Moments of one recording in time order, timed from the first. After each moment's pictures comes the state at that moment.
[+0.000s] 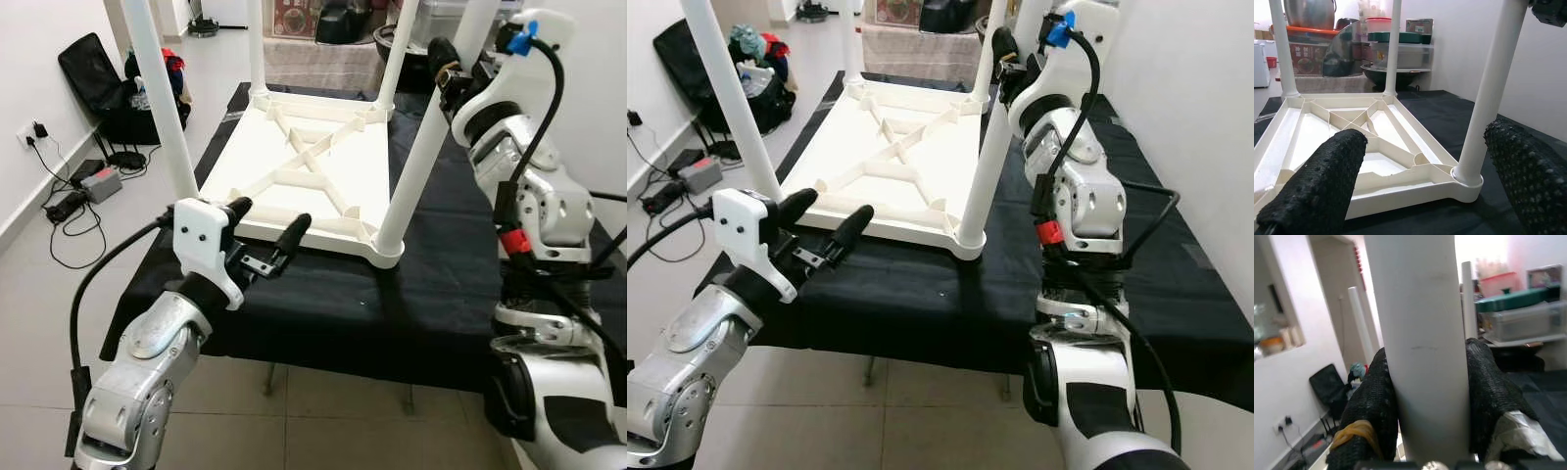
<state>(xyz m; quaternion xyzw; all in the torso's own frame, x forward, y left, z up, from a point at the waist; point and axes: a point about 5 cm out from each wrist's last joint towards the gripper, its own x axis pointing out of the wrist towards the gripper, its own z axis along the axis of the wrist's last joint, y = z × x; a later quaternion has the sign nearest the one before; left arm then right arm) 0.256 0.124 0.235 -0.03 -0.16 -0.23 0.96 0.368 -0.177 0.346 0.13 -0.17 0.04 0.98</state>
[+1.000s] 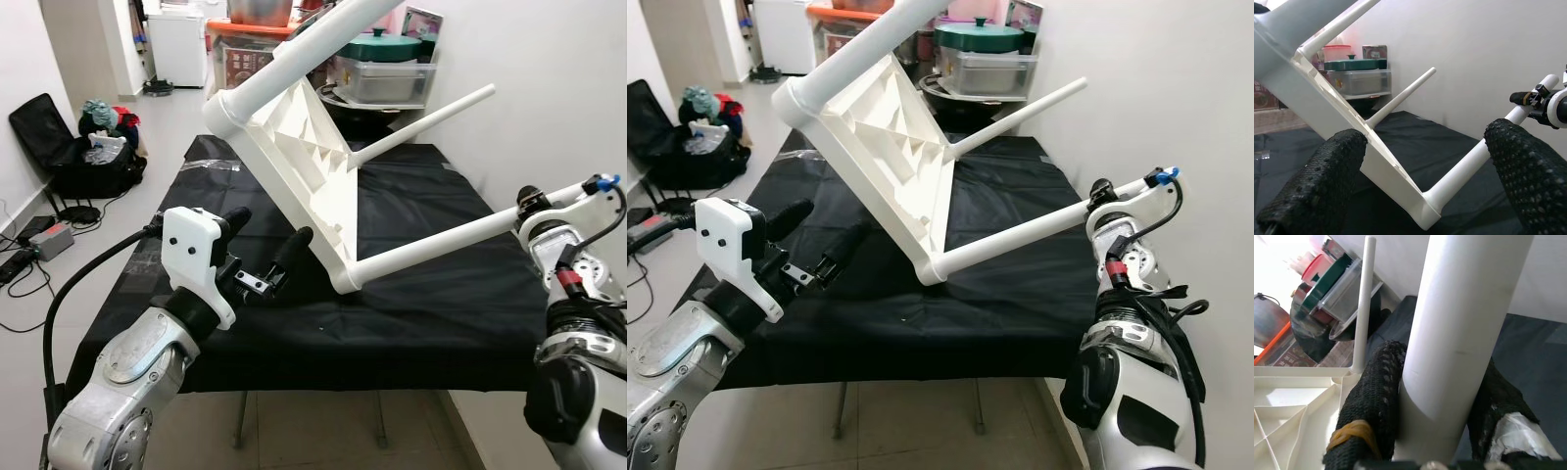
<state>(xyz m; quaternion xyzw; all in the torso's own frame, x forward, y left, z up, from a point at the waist) 0.235 0.128 0.252 -0.02 -0.15 -0.24 0.96 0.377 -0.295 0.200 0.36 0.03 -0.21 0.91</state>
